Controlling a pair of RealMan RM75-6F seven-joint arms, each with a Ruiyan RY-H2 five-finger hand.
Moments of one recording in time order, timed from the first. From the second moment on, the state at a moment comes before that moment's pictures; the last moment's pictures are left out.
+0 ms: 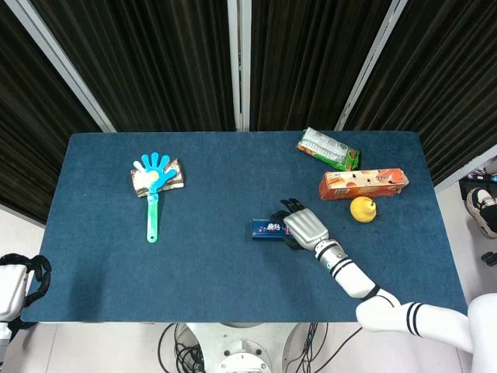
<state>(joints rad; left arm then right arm) -0.03 -1.09 -0.01 -1.61 1.50 1.49 0.00 0.77 -1.54 0.16 -1.44 -1.16 0.78 -0.25</state>
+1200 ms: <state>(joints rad) -0.03 -1.09 -0.01 -1.61 1.50 1.50 0.02 0.71 -1.37 0.09 -1.54 -1.20 0.85 -0.15</state>
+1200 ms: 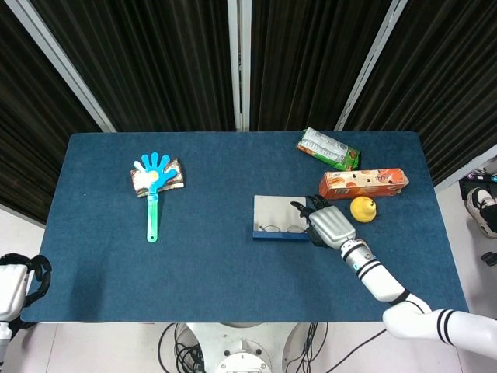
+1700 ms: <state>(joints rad) -0.03 -1.09 -0.01 -1.62 1.49 1.50 0.02 0.68 -1.36 0.02 -1.55 -1.37 0.85 -0.02</state>
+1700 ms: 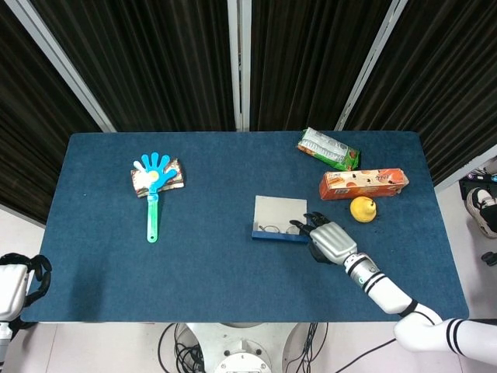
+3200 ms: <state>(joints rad) -0.04 -1.07 -0.01 -1.63 1.49 1.49 0.01 0.92 -1.59 0.13 -1.51 -1.20 0.75 -0.37</state>
